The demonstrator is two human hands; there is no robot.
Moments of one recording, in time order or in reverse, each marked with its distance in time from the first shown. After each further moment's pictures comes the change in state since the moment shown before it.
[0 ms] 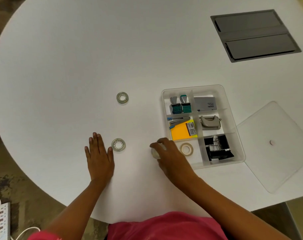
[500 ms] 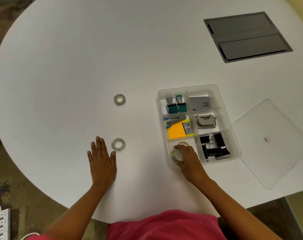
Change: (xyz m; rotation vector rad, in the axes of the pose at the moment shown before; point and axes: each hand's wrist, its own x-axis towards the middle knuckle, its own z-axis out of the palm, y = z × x) left_hand -0.015 0.006 0.003 0.030 -0.050 0.046; right_hand -0.027 0.055 0.006 0.260 -0.049 0.474
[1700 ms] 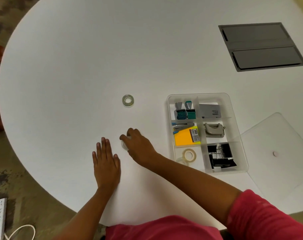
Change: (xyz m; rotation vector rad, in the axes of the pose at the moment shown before) left_hand -0.005 0.004 0.005 -0.027 0.048 -0.059; right_hand 0.065 -0.140 0.063 -0.439 -0.025 -0.720
